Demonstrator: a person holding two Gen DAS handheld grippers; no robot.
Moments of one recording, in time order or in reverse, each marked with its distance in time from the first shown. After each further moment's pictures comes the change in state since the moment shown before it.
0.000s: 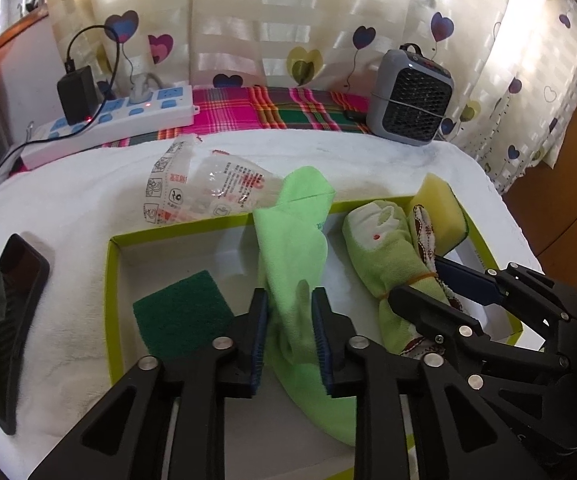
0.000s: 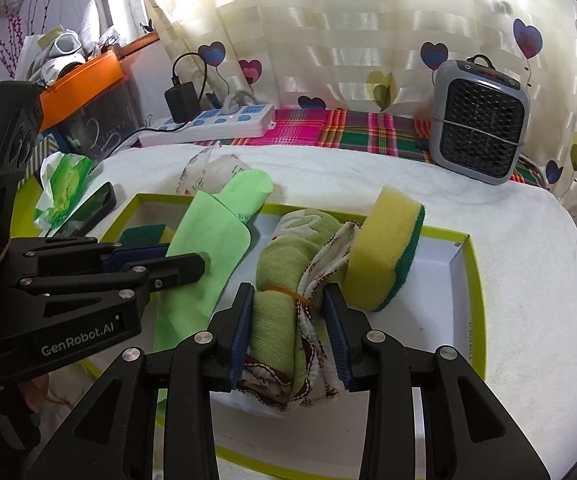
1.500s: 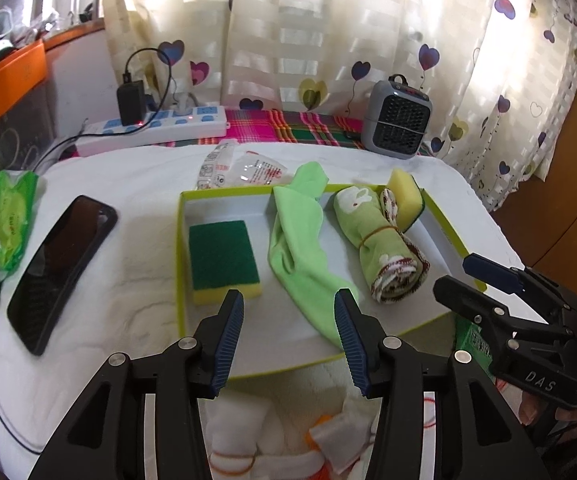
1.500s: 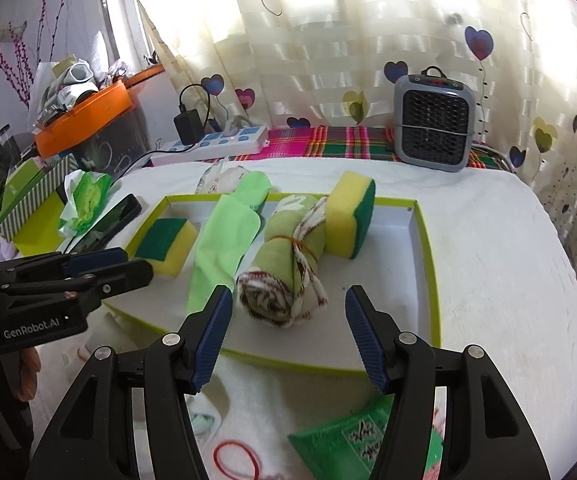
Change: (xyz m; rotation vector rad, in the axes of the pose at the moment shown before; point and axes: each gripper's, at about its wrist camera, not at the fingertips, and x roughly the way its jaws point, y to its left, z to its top) left arm -0.077 0.004 -0.055 -0.033 -0.105 0.030; right arm -0.067 0.003 -0.039 0.069 -0.089 -0.014
